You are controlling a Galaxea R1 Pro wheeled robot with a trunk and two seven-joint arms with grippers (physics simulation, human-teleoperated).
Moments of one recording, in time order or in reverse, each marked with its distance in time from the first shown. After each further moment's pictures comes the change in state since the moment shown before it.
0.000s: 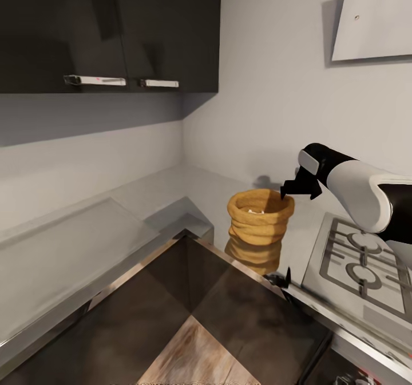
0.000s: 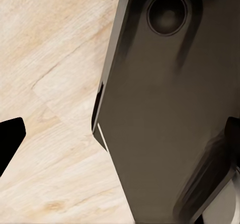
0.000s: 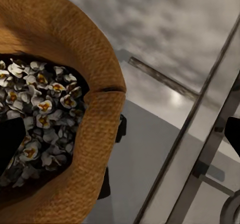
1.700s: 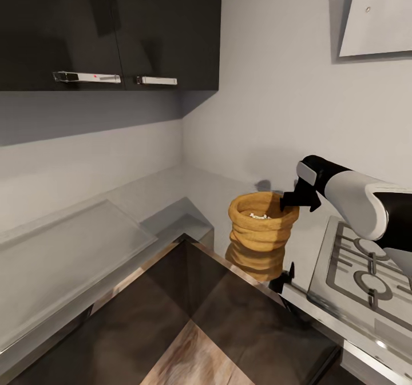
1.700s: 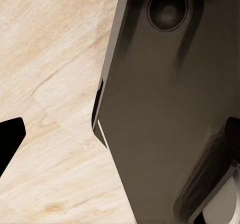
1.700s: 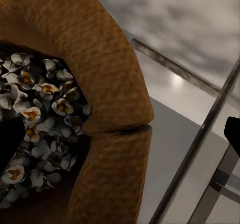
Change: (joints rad) left arm 0.000 -0.001 -0.001 0.000 0.000 0.000 0.000; right arm 0.047 -0.004 -0.007 0.031 -0.004 0.006 -0.001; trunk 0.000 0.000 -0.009
